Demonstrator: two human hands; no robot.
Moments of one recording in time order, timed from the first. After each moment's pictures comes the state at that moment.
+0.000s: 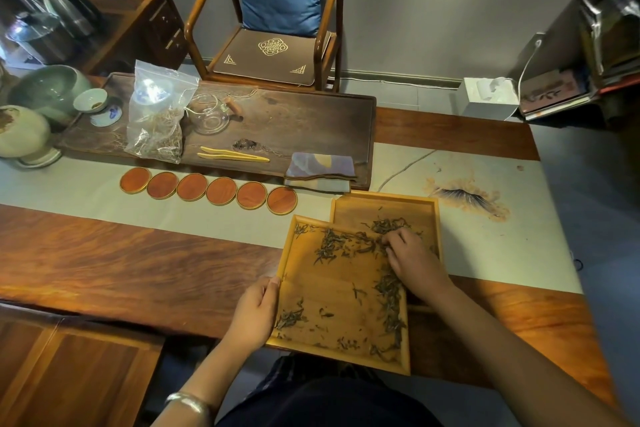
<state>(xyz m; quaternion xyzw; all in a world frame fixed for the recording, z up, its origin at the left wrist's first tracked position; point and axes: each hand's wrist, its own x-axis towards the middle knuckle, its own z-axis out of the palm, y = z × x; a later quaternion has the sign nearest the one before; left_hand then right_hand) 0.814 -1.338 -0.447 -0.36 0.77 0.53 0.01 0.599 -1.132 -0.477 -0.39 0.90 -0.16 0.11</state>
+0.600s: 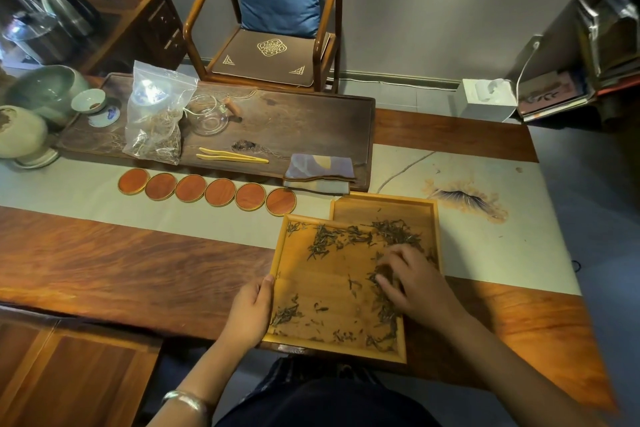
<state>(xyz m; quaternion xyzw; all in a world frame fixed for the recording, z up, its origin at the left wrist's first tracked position) 0.814 -1.346 -0.454 -0.38 0.77 0.52 0.01 0.628 -1.111 -0.453 -0.47 0.86 -0.20 0.07</state>
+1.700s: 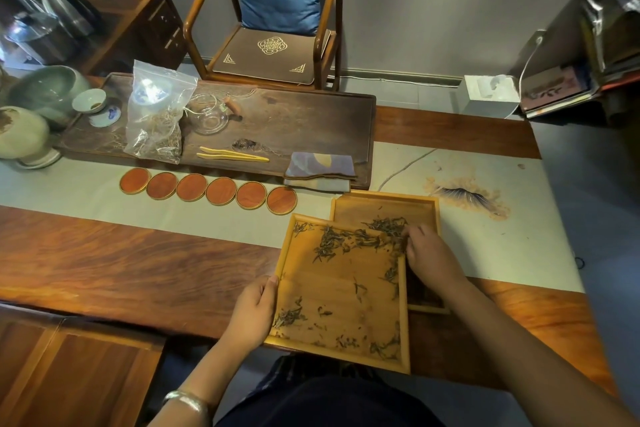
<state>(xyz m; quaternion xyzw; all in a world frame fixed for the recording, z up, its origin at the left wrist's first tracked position) 0.814 -1.341 -0.447 -0.37 0.76 0.53 0.01 0.582 -1.120 -0.475 -0.30 0.93 -0.15 0.13</state>
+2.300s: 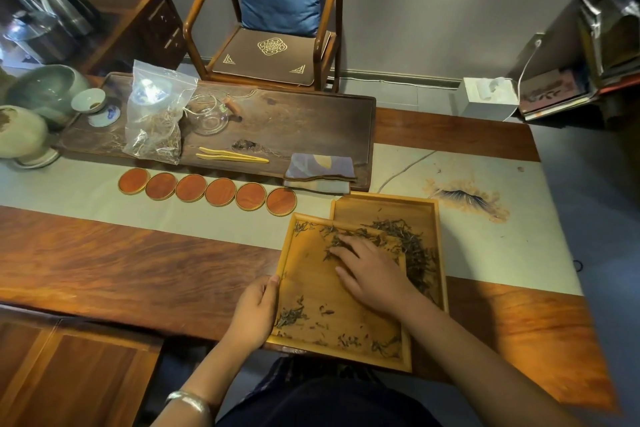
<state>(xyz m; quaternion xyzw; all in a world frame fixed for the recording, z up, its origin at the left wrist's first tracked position) 0.809 -1.340 -0.448 -0.36 0.77 0.53 0.00 0.640 -1.176 -0.462 -0.50 0.84 -0.13 0.14</state>
